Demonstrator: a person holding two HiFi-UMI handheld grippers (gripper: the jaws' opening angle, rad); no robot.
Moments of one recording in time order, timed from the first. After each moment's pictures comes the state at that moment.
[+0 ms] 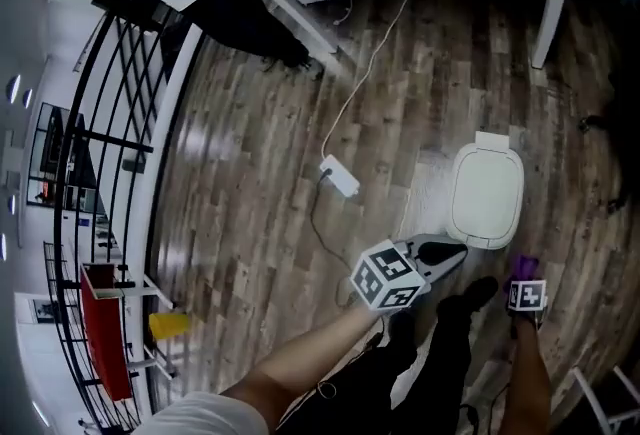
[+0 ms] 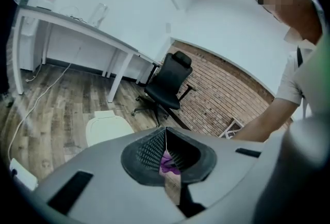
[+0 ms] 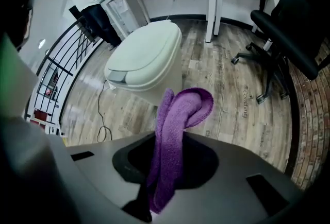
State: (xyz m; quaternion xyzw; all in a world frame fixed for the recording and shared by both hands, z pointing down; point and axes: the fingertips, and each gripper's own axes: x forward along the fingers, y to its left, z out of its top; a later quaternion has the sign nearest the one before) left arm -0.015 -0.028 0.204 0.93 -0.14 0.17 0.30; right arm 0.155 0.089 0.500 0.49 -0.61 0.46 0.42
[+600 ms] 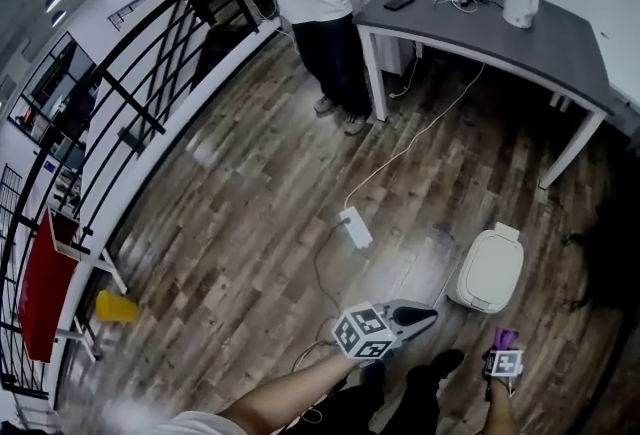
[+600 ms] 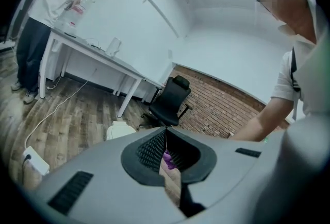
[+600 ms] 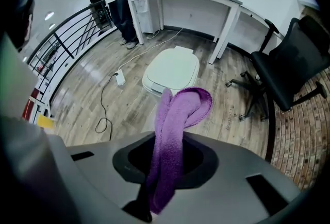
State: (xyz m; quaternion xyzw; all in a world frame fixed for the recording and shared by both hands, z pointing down) left arm -0.193 0.066 0.097 0.93 -0.18 0.09 0.31; right arm 0.075 0.158 0.362 0.50 -0.58 0.40 0.50
